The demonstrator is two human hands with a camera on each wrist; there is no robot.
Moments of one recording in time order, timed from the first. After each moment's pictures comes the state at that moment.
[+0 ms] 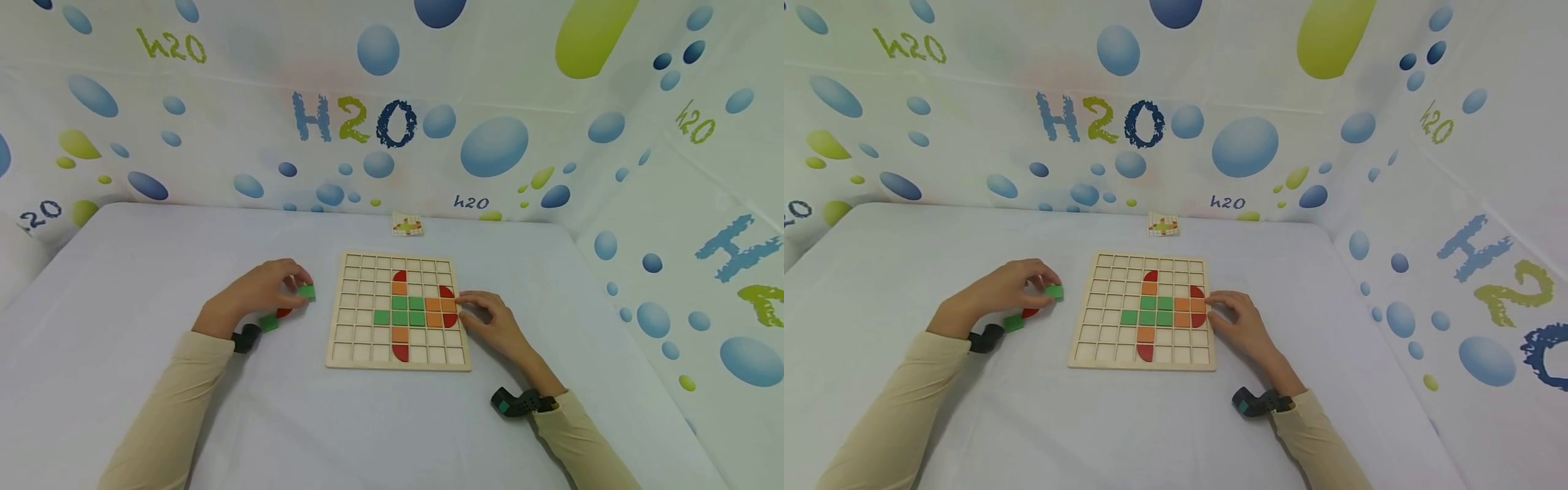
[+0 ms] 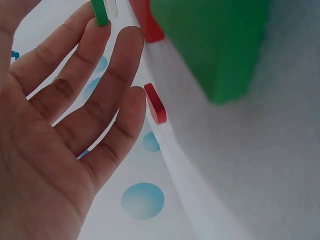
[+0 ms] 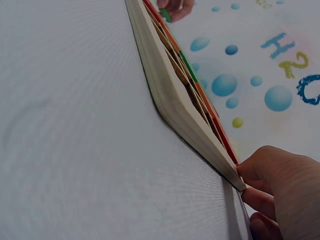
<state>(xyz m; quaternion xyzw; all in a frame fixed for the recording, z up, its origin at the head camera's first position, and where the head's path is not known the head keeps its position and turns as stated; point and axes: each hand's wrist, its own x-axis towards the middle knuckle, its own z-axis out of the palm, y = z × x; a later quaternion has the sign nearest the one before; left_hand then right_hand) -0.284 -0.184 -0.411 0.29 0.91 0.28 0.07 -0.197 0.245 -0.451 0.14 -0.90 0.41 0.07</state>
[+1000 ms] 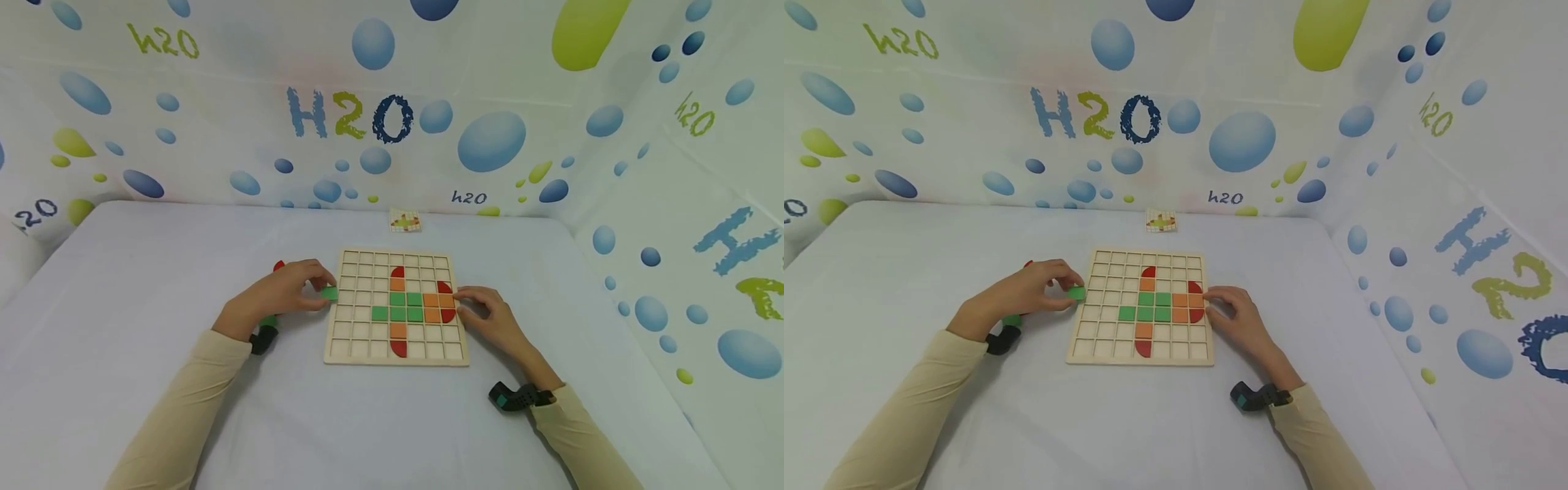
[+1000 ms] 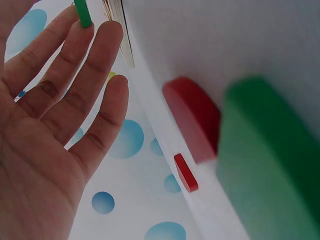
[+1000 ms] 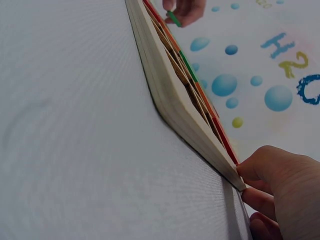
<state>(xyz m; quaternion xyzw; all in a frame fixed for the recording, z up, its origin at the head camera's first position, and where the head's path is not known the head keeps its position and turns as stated) -0.278 -0.151 -0.411 0.37 0.88 0.28 0.05 -0.199 0.247 -0.453 0.14 -0.89 0.42 0.08</state>
